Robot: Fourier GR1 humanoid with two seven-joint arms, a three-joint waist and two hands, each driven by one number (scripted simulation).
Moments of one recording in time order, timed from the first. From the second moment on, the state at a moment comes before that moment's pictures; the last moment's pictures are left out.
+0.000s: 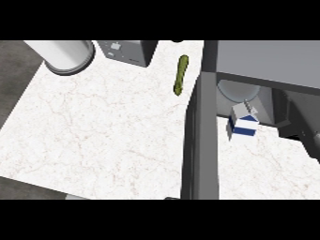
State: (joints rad) left arm 0.36 0.28 0.62 -2.22 0.90 -0.60 0.23; right arm -1.04 -0.38 -0.35 -0.08 0.22 -0.43 -0.68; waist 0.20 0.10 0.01
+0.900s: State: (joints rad) left arm 0.30 0.29 0.57 -2.17 0.84 -0.62 0.24; right arm -1.11 -0.29 -0.31 -0.08 0.24 -0.36 -0.62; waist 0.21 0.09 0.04
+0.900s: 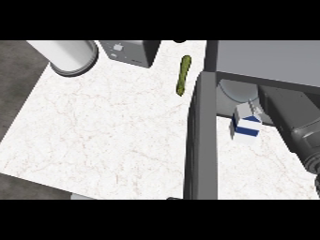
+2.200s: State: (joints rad) left arm 0.34 0.15 0.43 -2.12 0.69 -0.72 0.22; right arm -1.12 -0.23 -0.32 -0.07 0.22 -0.37 -0.65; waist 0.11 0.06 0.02
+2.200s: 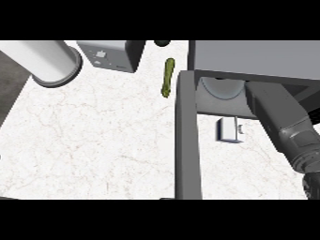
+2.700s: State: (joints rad) left arm 0.35 0.08 0.27 -2.07 0.57 -0.85 0.21; right arm -1.04 -0.20 -0.38 -0.10 0.14 -0.02 -0.73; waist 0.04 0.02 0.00
